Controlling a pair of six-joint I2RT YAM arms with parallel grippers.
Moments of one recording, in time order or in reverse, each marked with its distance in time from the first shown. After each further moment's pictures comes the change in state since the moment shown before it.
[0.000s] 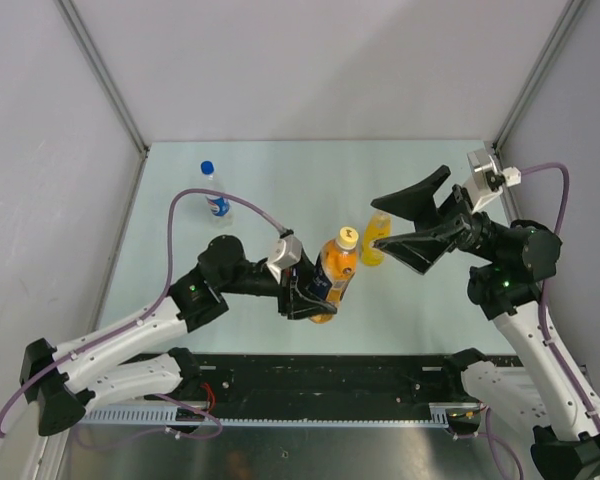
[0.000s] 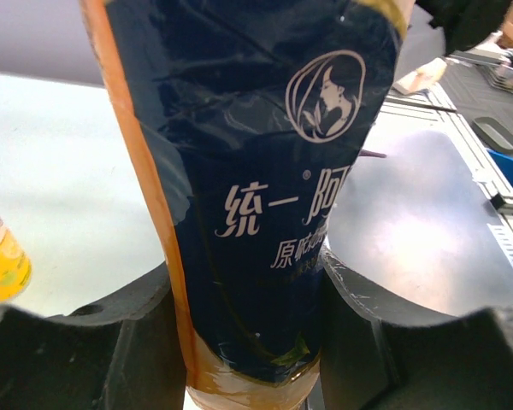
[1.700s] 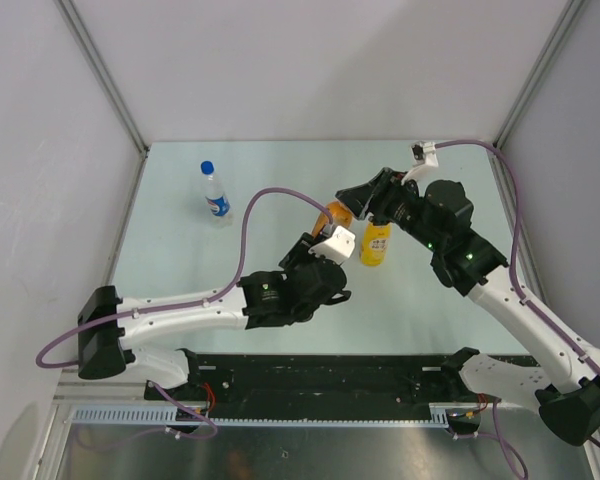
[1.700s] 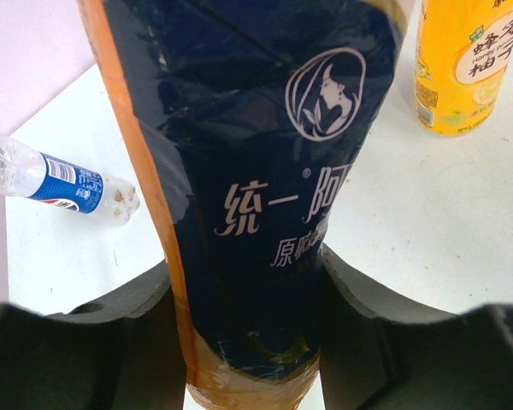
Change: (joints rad) left arm -0.360 0.417 0.354 -0.597 -1.706 0.079; right arm 0.270 0.225 0.156 -0.753 0.852 -0.228
